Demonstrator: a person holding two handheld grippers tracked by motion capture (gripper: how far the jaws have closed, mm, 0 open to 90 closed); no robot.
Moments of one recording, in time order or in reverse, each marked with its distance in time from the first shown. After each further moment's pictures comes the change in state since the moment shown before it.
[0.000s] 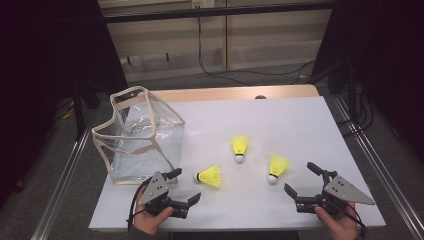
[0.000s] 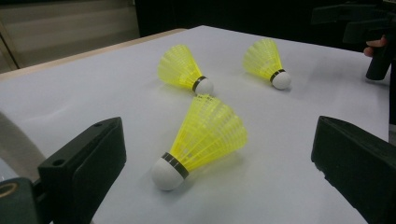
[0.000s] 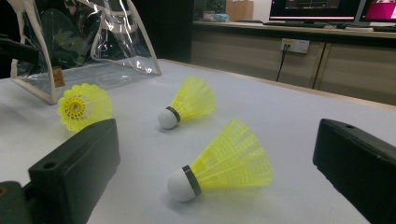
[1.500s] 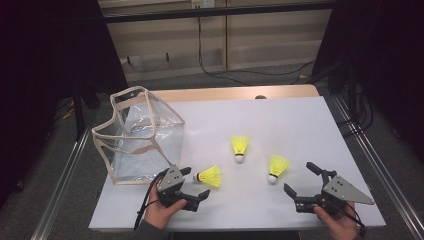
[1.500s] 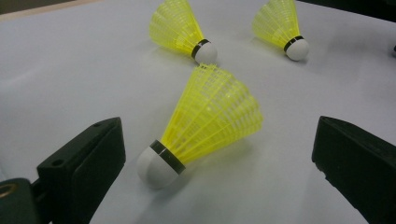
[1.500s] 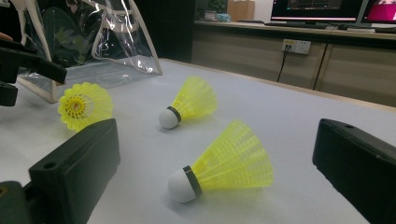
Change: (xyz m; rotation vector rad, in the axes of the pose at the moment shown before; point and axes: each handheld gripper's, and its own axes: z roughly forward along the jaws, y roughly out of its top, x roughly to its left) left arm 0.006 0.001 0.035 0.164 -0.018 -0.051; right arm 0.000 0.000 0.001 0.002 0.006 -0.008
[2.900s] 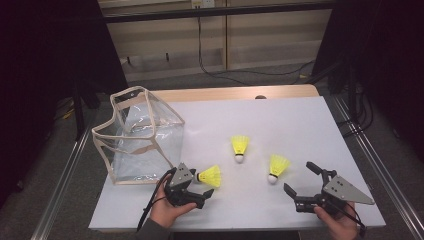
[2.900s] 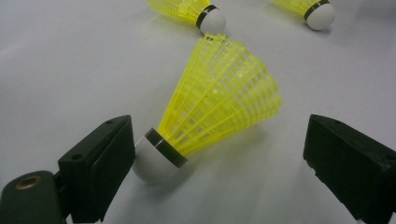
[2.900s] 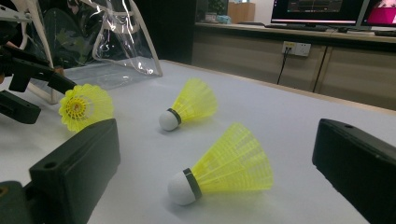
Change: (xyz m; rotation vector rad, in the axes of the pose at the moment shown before) left arm -0.002 0.002 0.019 0.119 0.034 0.010; right arm 0.000 0.001 0.000 -0.007 0.003 -0.004
